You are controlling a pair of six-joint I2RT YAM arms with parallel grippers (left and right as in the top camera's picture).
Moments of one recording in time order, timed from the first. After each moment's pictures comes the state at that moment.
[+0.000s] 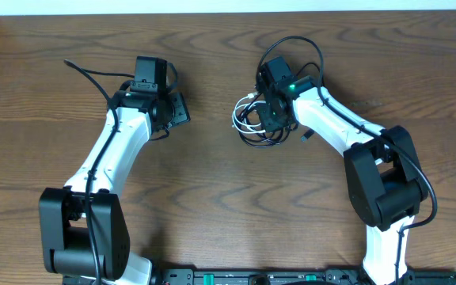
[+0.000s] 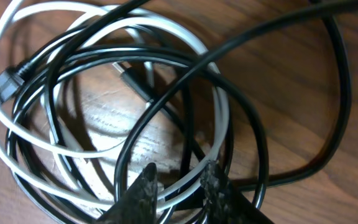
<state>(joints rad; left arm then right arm) -0.12 1.69 1.20 -0.66 0.04 -0.41 0.48 2.09 1.50 -0.70 0.00 0.12</state>
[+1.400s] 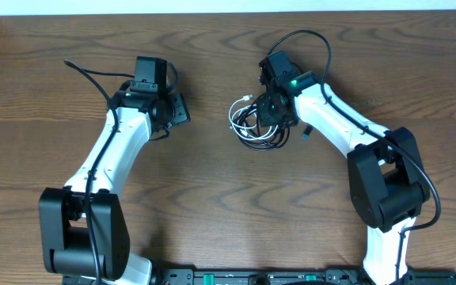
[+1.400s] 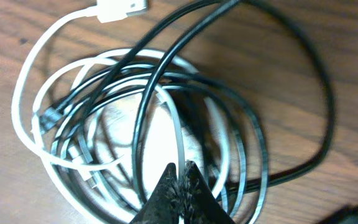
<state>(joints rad) -0.12 1.69 1.20 -0.66 0.04 -0.41 0.47 2.07 1.54 -0.73 -0.07 0.29</state>
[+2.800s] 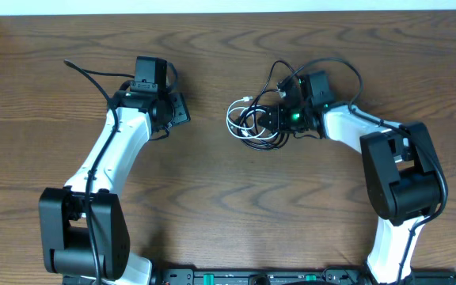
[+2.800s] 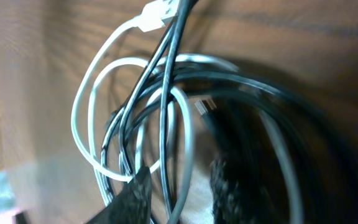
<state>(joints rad) -0.12 1.69 1.20 -0.66 0.04 -0.41 0.30 2.06 1.15 -0.09 -0.66 0.42</state>
